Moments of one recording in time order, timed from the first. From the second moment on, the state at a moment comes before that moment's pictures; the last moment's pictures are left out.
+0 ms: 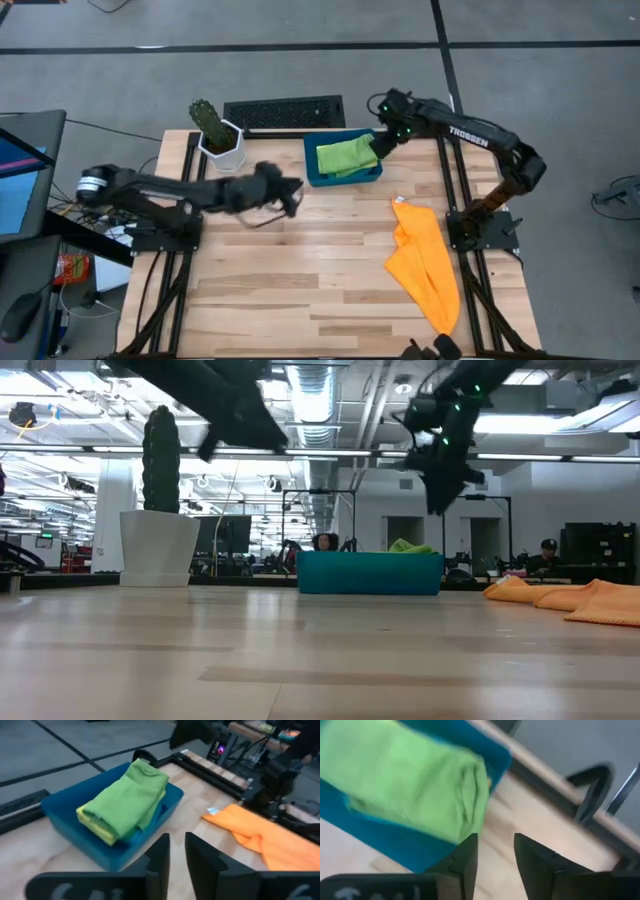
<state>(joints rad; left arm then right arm) 0.00 1.24 0.76 0.08 -0.51 -0.50 -0.71 1.57 1.32 -0.93 0.11 0.12</state>
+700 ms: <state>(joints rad) 0.48 1.96 1.44 -0.23 0.17 -0.25 -0.72 1.62 1.07 -0.60 -0.03 0.19</state>
